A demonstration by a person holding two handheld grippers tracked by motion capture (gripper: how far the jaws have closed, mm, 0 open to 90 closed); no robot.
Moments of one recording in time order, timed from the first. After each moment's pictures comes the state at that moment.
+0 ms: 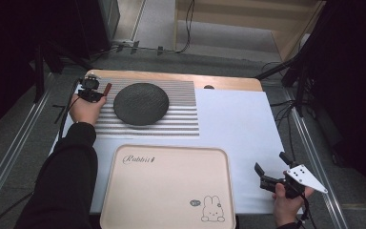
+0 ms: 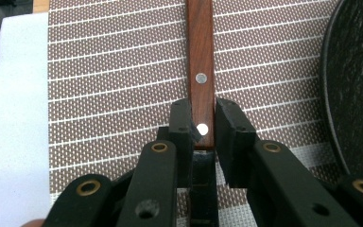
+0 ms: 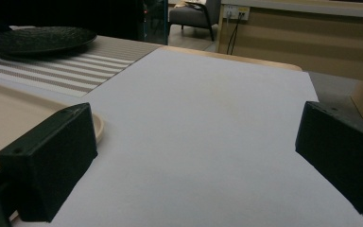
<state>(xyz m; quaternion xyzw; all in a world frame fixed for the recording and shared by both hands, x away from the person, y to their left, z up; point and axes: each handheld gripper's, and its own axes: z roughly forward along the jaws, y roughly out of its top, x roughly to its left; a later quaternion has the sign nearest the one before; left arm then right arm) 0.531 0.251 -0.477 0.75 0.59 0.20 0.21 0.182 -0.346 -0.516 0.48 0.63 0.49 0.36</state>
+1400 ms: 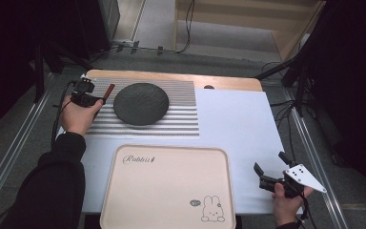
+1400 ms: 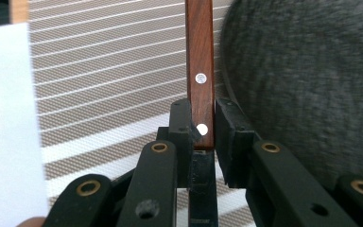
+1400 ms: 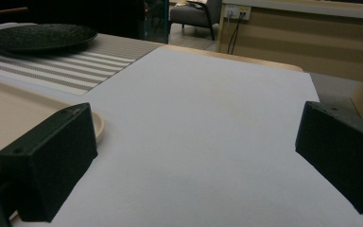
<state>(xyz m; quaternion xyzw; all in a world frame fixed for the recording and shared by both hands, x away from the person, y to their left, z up) 0.480 0.252 -0.440 0.77 0.55 0.16 0.28 0.183 -0.345 -0.516 0.48 0.64 0.49 0.36</state>
